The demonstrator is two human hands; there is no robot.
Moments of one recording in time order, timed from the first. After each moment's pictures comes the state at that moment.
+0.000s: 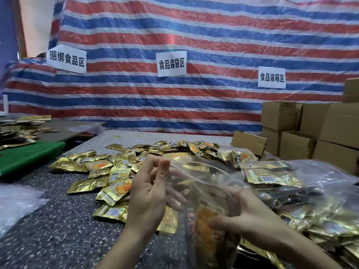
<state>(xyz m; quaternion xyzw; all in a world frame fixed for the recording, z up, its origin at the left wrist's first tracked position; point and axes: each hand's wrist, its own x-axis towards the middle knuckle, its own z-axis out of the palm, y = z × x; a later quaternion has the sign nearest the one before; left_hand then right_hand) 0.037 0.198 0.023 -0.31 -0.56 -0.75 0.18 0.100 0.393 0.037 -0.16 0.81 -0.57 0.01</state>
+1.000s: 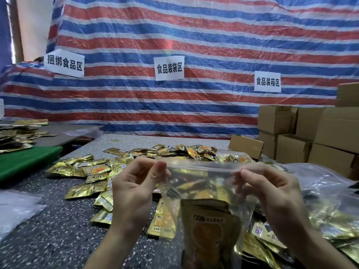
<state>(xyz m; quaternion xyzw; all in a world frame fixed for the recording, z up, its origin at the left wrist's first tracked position) 0.027 0.183 0.031 -0.30 -0.53 -0.75 0.27 0.111 0.402 0.053 -0.16 0.71 -0.59 -0.36</state>
